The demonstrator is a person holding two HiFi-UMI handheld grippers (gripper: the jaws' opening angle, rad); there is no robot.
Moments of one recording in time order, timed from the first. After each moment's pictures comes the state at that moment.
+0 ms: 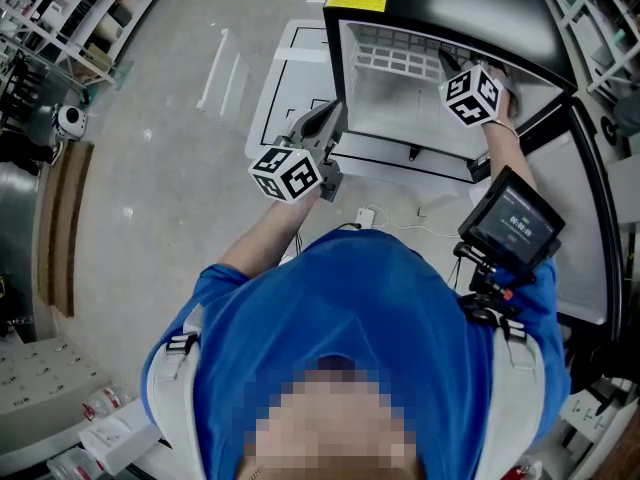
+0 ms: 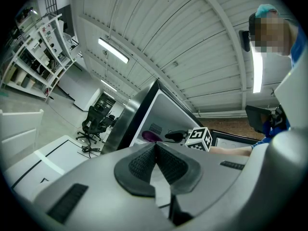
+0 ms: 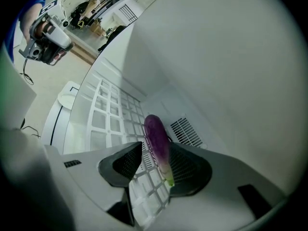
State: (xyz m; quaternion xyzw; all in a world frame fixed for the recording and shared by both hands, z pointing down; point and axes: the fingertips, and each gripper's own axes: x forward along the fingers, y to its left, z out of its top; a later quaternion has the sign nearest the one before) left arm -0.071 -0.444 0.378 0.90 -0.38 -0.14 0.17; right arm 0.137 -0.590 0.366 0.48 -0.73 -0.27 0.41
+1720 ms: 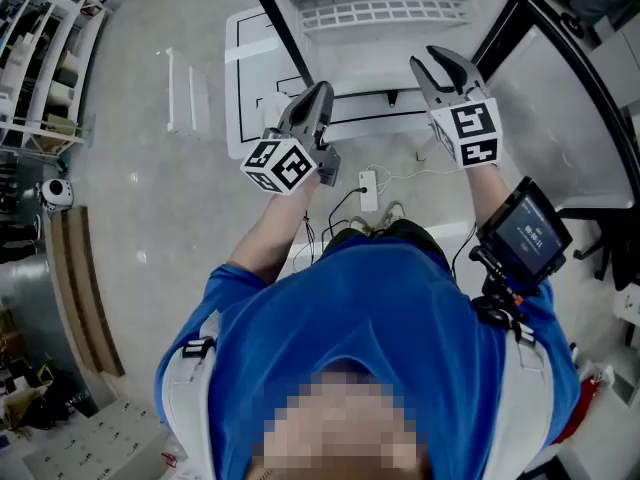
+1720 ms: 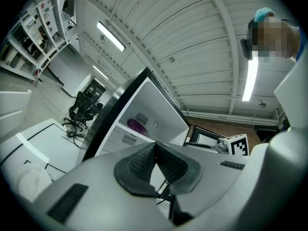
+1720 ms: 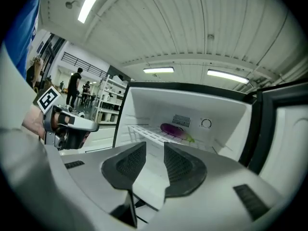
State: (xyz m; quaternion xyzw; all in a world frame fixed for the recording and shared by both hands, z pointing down) left arm -0.040 -0.408 0.387 0.93 -0.29 -0.13 0.21; right arm 0.124 -0.398 0.359 0.60 -0.79 -0.05 0.15
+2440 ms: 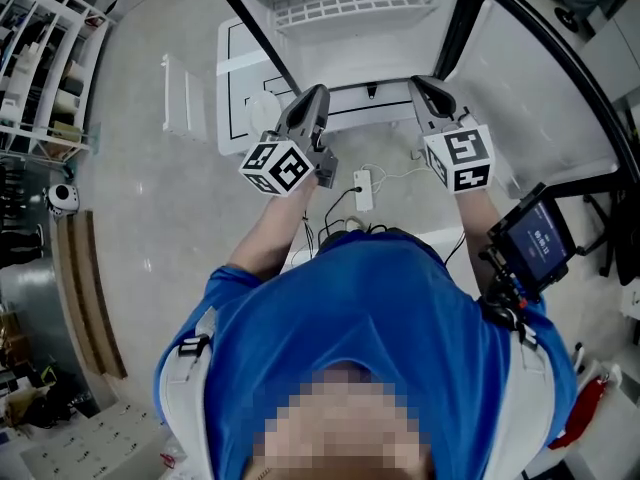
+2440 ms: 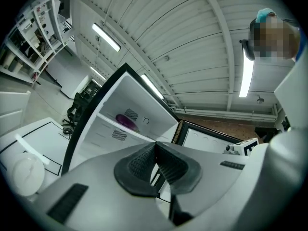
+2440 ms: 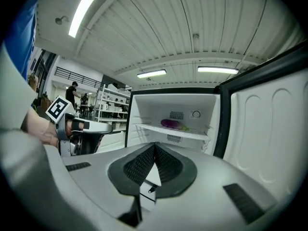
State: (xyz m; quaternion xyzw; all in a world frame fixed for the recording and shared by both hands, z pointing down) left arm -0.002 -0.347 0.381 0.93 -0.29 -0.12 0.20; right arm 0.146 -0.302 0.375 0.60 -0.79 0.00 0.10
